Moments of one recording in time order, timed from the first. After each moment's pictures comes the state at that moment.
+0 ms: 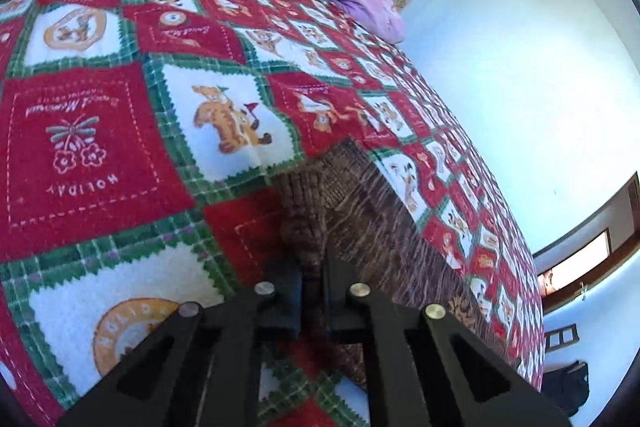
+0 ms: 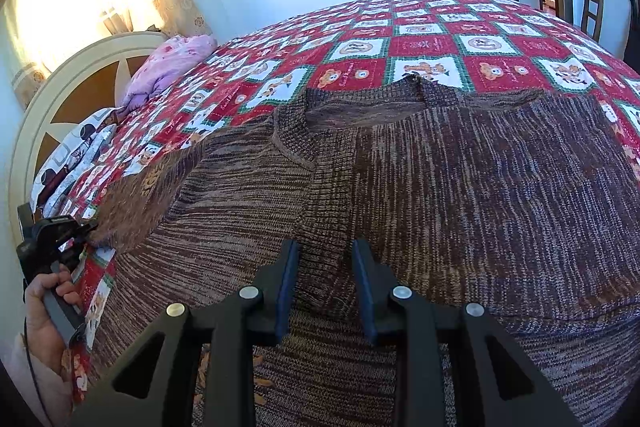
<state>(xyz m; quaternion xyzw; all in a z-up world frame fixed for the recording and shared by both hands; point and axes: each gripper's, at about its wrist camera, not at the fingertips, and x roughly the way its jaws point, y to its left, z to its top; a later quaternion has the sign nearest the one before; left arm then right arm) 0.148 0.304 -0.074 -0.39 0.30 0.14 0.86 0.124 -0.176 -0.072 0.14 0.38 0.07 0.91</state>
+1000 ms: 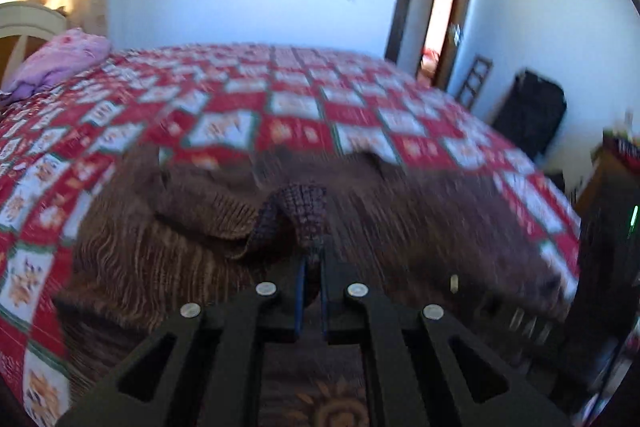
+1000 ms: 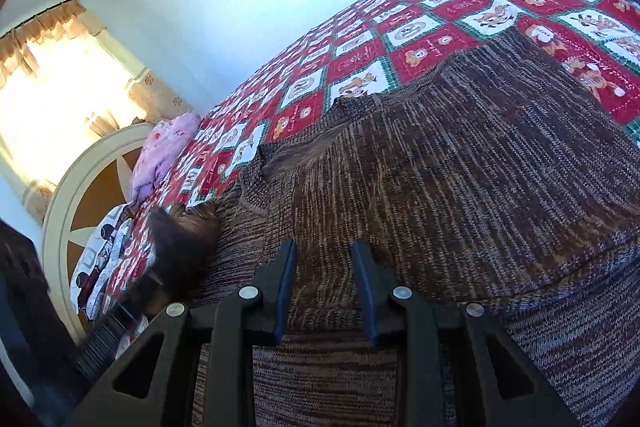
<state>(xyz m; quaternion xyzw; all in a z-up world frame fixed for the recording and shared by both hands) 0.126 -0.018 -0.019 0.00 0.34 -0.20 0.92 0.104 -0.238 -0.081 0.31 0.32 0.04 0.89</state>
